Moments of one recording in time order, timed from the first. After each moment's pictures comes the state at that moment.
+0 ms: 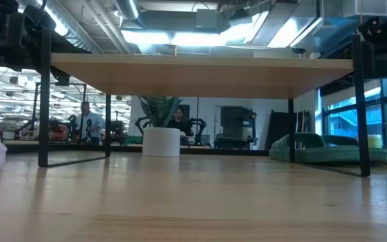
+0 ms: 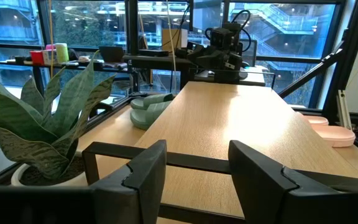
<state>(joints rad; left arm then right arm) 0.11 0.01 0.01 0.02 -0.10 -0.05 -0.06 0.01 0.01 0.07 0.48 -0.21</state>
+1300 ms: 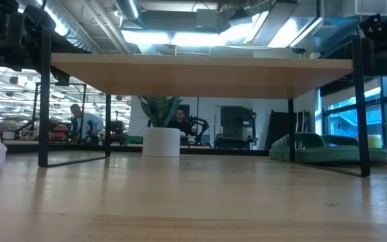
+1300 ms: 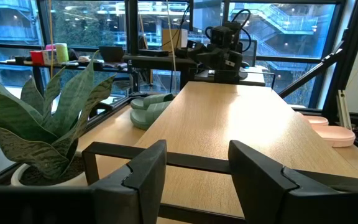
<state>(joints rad) 0.11 0.01 0.01 0.02 -0.10 -0.05 -0.06 0.01 0.01 0.11 0.48 -0.22</state>
